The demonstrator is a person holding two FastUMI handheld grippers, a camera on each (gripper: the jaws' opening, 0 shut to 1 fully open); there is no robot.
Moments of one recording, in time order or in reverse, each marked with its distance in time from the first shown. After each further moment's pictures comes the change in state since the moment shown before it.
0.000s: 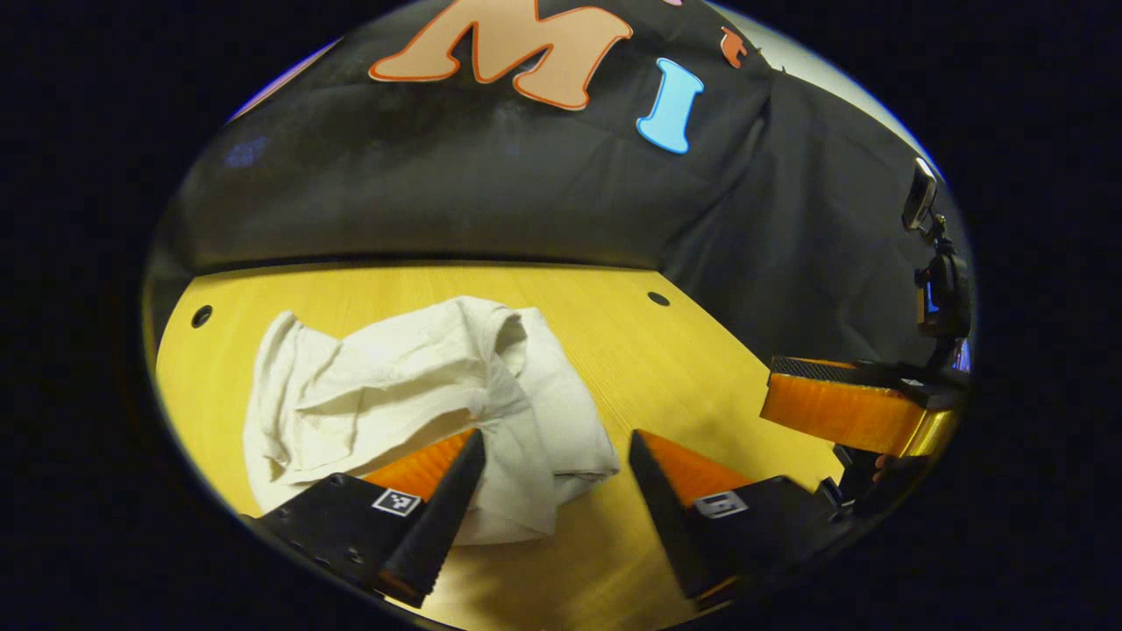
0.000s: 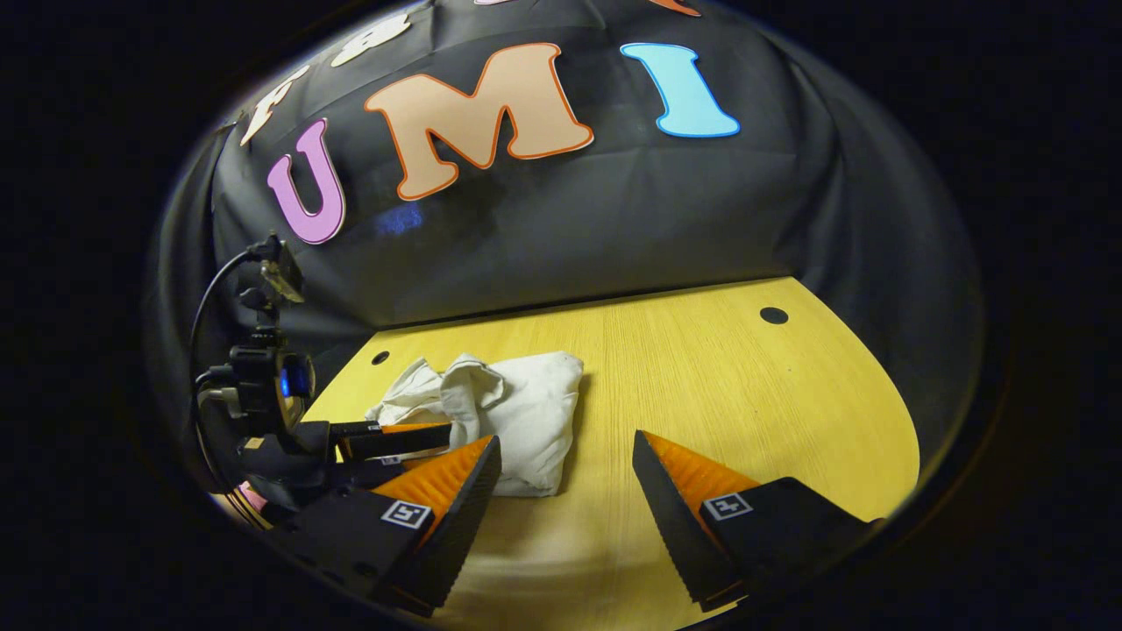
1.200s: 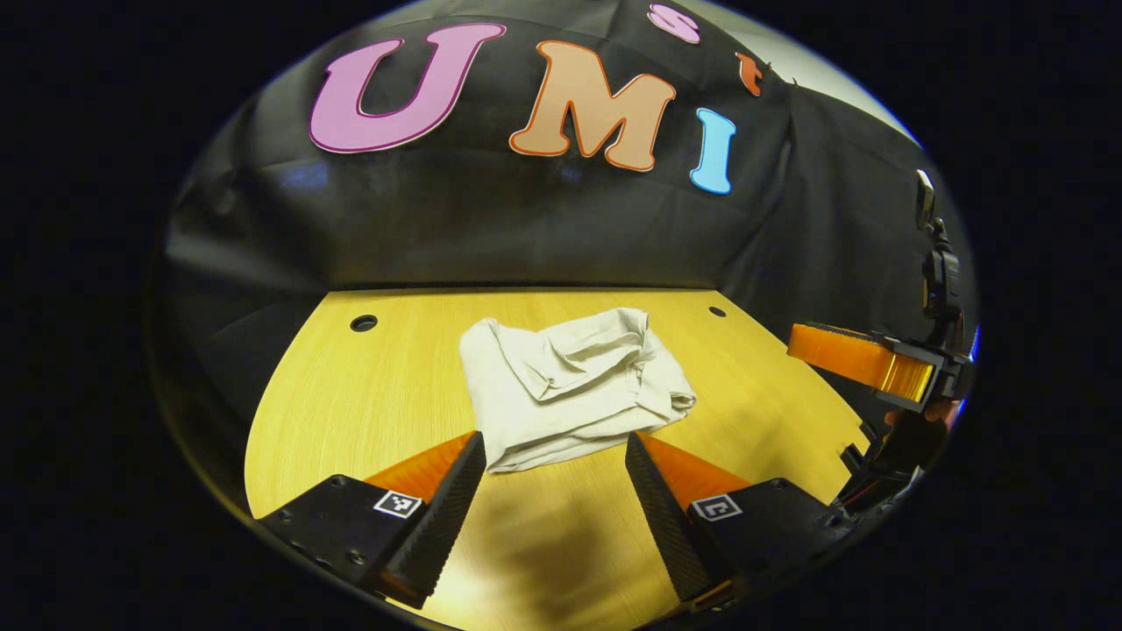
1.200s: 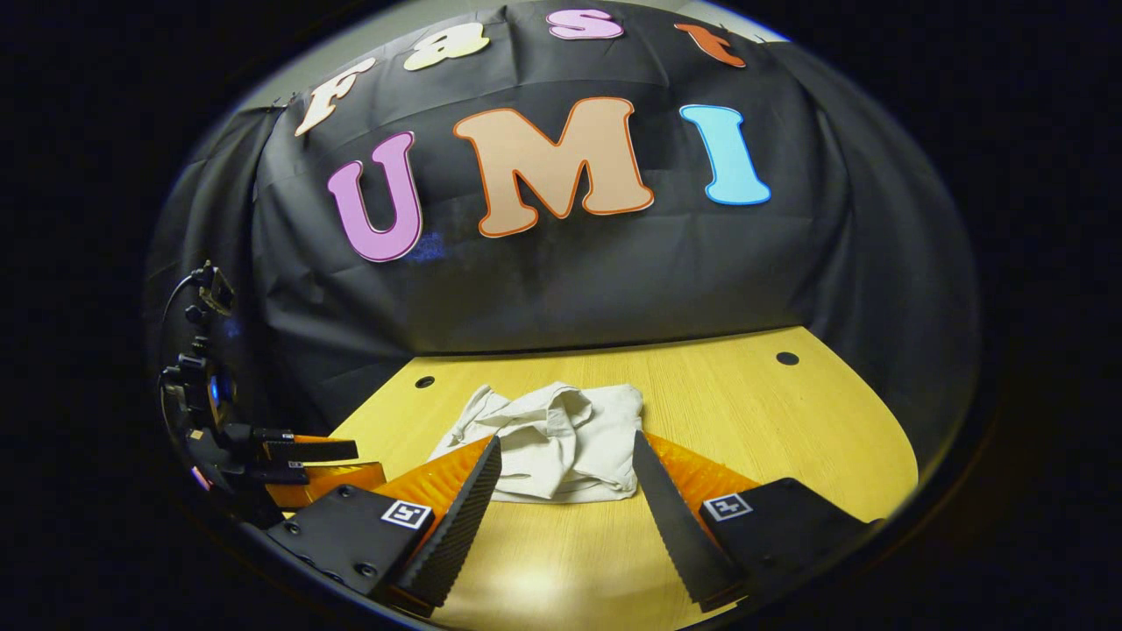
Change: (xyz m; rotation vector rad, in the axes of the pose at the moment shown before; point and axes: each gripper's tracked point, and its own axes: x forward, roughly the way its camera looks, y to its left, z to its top) left arm -0.158 0.087 -0.013 0.043 -0.052 0.202; right arm -0.065 0.102 0.011 -0.077 -0.152 0.018
